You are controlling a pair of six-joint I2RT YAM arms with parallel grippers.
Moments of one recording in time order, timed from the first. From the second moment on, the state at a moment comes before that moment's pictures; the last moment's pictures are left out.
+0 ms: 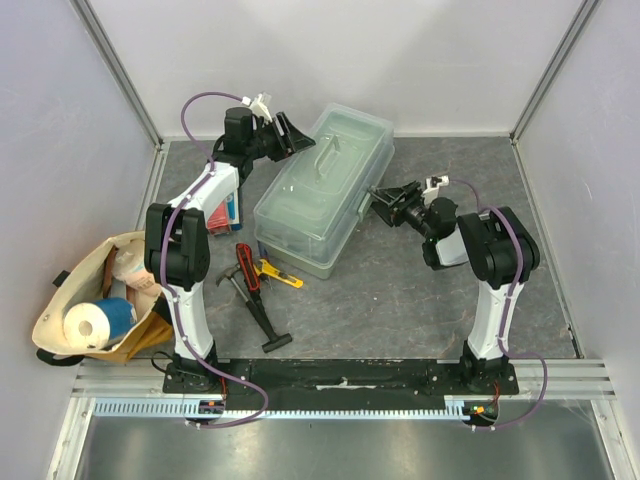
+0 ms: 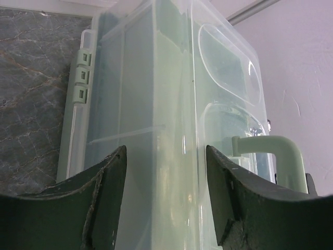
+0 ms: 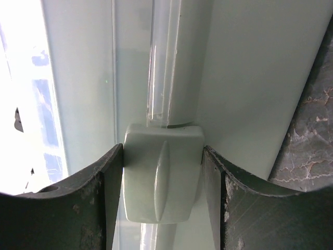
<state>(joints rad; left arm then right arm) -0.22 2.02 1.62 0.06 0.58 -0.64 0.21 2.04 0.74 1.28 -0.49 1.40</state>
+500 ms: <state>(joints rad) -0.23 2.02 1.62 0.05 0.56 -0.62 0.23 1.93 0.71 1.15 -0.47 1.29</state>
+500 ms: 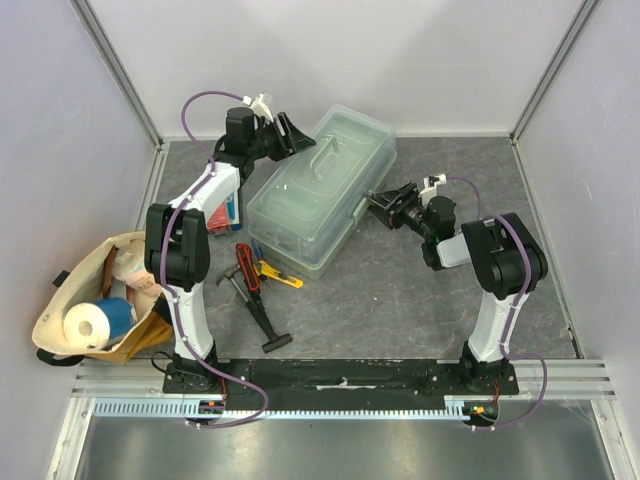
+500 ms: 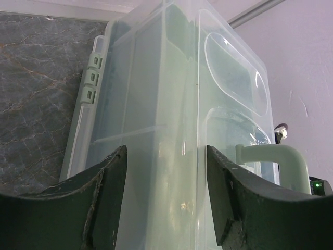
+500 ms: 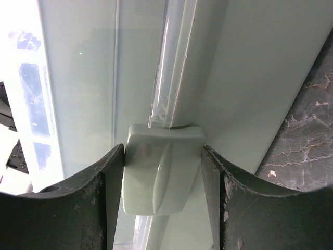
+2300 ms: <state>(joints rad) -0.16 1.91 1.46 0.04 0.53 -0.80 0.23 2.11 0.97 1.20 -0.45 1.40</state>
